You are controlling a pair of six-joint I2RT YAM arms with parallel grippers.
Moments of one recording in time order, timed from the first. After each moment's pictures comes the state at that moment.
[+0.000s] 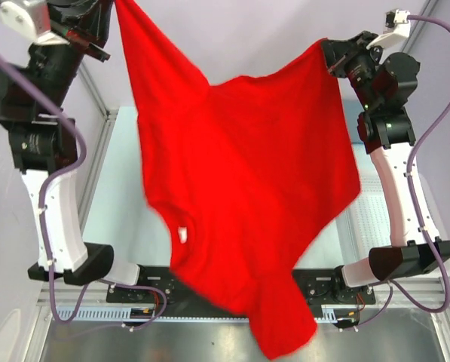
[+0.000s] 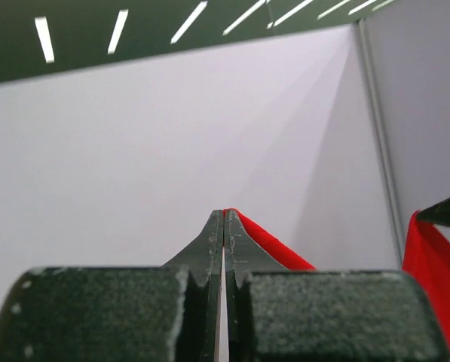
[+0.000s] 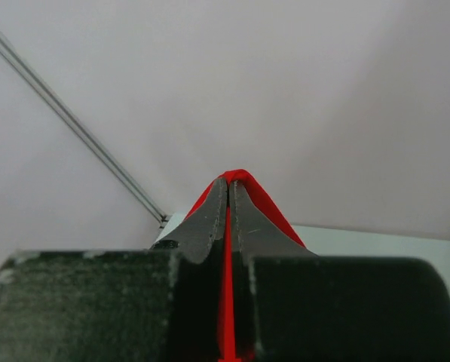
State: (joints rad) left arm -0.13 1.44 2.37 -0.16 0.47 -0.03; right arm 0.14 1.43 1.80 -0.06 -0.18 0.49
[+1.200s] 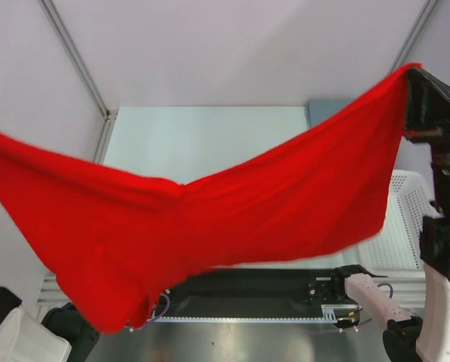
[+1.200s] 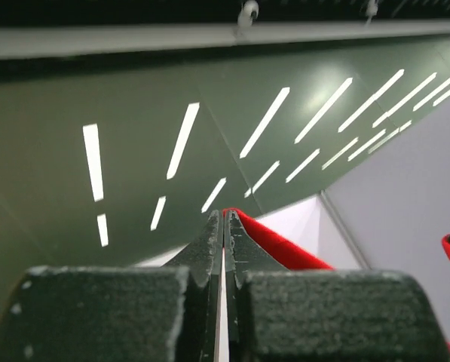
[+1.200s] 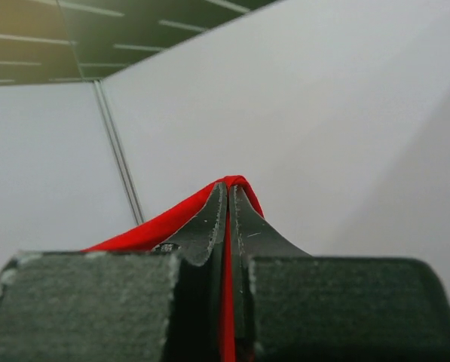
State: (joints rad) left arm -0.12 0.98 2.30 -0.04 0.50 -0.10; right arm 0.14 0.85 1.71 -0.10 -0.11 0.40
